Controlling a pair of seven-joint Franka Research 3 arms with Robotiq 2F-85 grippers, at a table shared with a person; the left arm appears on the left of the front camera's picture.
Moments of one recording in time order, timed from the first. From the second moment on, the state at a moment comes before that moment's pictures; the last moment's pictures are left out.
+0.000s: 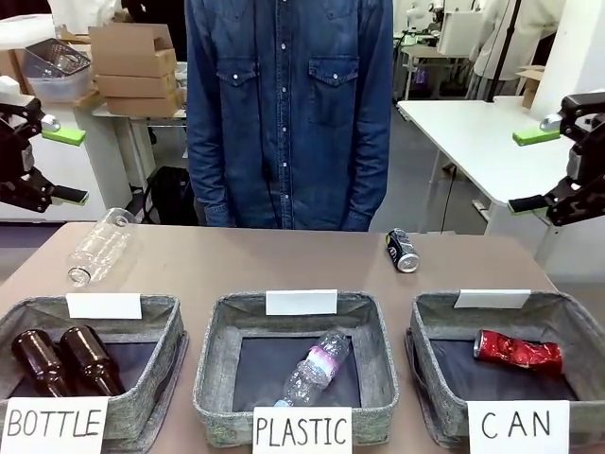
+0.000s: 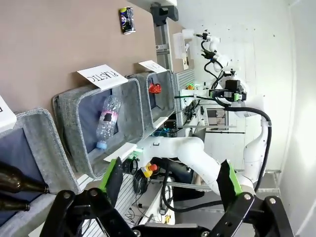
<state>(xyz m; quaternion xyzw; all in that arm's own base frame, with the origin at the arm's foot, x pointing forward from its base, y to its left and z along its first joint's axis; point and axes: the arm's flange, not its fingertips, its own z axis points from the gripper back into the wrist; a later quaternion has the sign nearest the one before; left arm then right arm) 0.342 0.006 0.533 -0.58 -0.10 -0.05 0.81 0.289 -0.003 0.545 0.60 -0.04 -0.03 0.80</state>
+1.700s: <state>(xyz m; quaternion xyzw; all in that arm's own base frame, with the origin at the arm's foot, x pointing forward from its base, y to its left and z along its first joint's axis) 0.343 0.009 0.531 -0.58 -0.09 -0.05 0.81 0.418 0.085 0.505 0.17 -0.04 0.06 0.98</state>
